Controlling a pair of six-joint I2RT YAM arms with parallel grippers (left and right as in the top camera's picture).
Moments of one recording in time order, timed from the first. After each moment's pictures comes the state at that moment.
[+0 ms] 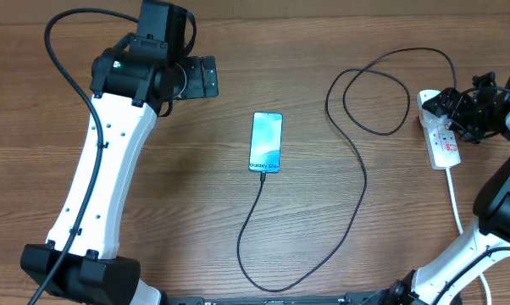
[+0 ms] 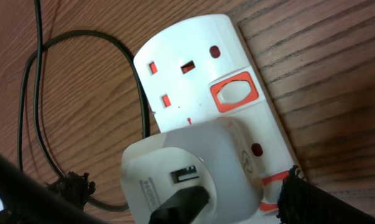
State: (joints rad) left arm -0.25 1.71 1.85 -1.16 -0.10 -0.31; right arm -0.53 2.11 1.56 -0.76 -0.51 -0.01
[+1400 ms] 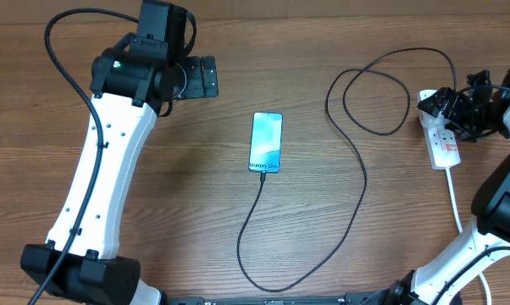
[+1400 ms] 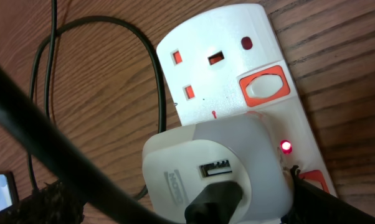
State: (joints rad) left arm -0.25 1.71 1.85 -1.16 -0.10 -0.31; right arm -0.51 2.11 1.57 -0.81 -0.53 -0.05
